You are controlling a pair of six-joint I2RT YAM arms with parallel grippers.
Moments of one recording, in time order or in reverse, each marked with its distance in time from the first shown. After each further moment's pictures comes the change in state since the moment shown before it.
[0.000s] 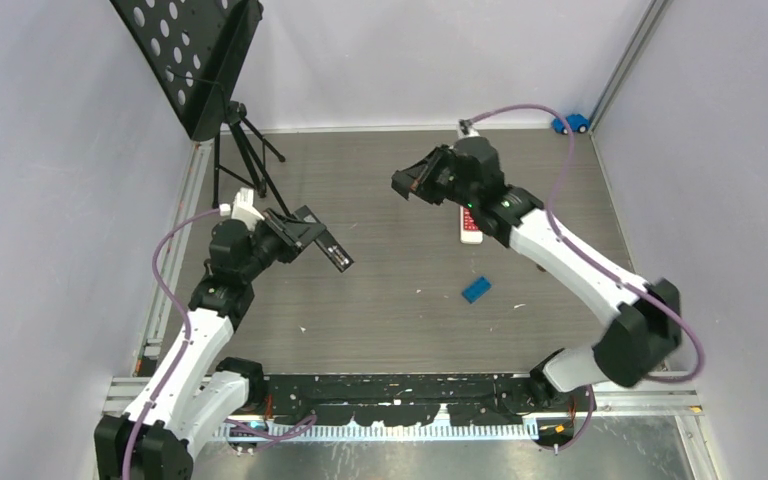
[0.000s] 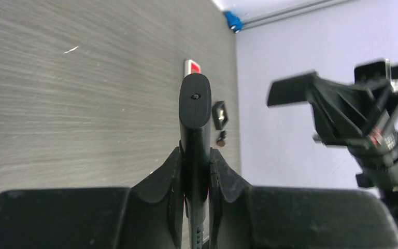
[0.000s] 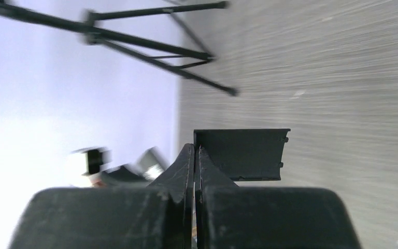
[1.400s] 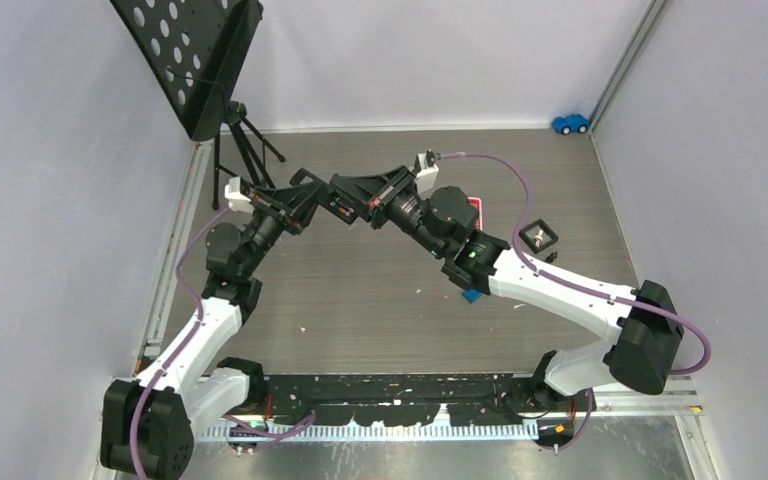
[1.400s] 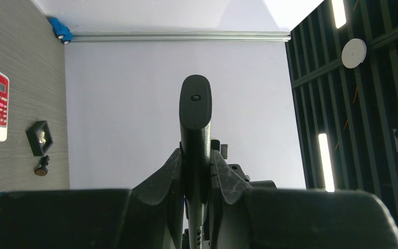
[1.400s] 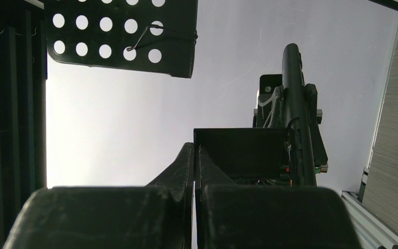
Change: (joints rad) left arm -0.013 0.140 -0.083 0.743 0.013 -0.746; right arm 0.357 -0.124 -0.216 0.688 0.161 0.601
